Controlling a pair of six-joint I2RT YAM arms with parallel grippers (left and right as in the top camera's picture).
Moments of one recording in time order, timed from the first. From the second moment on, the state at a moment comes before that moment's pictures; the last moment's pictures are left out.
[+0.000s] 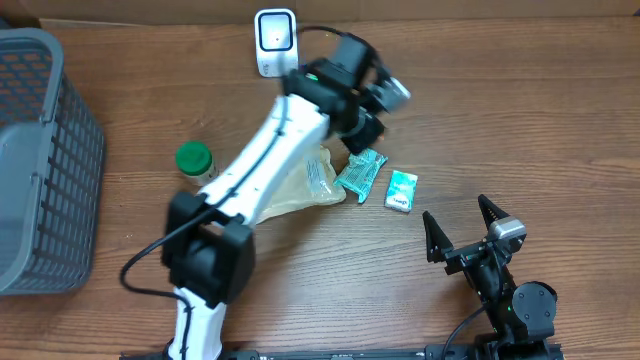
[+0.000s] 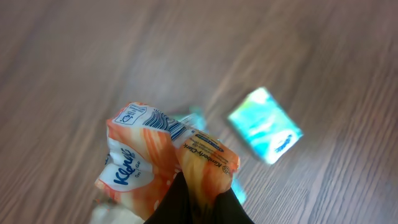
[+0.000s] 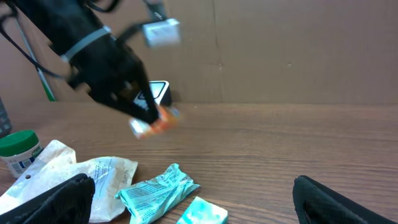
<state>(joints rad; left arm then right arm) -0.59 2.10 1.93 -0.97 0.28 0.33 0.12 0.01 0.02 -0.02 -0.20 0.12</state>
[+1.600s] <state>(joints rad) 0.14 1.83 1.96 -1.16 0.25 0.04 0.12 0.01 0.02 -0.02 -0.20 0.12</state>
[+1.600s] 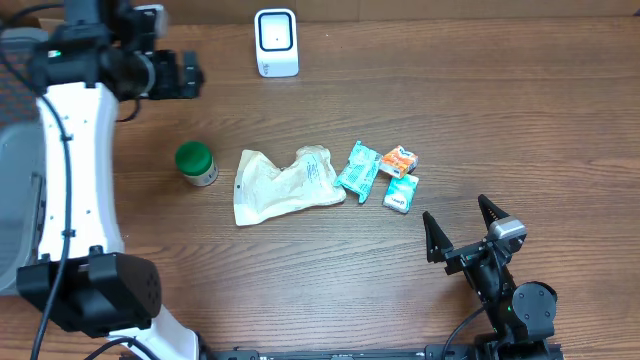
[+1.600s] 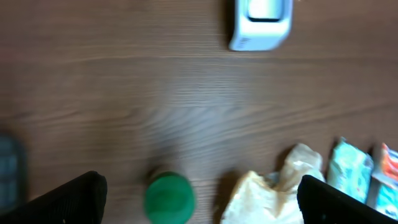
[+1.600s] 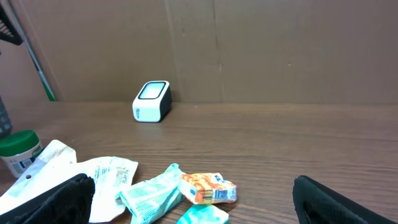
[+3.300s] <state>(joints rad) 0.26 1.83 1.96 -1.17 0.25 0.01 0.12 0.03 0.05 -0.07 -0.28 0.12</state>
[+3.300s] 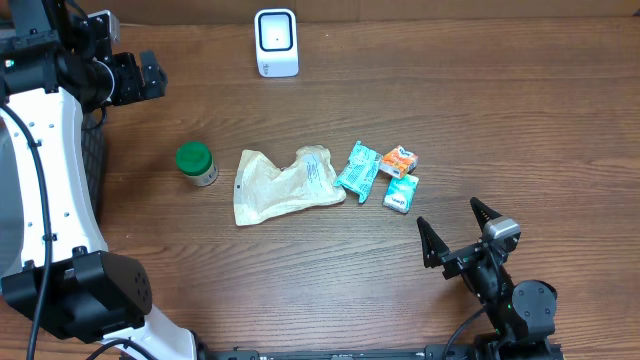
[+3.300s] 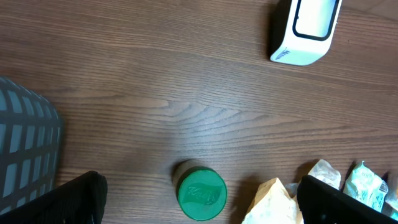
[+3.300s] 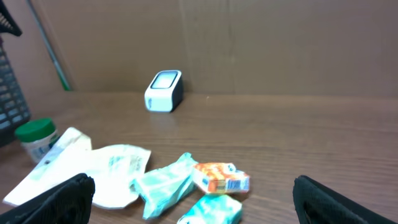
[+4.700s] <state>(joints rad) 0.26 1.83 1.96 -1.17 0.25 0.01 0.12 1.67 1.25 -1.02 -0.35 0.33</state>
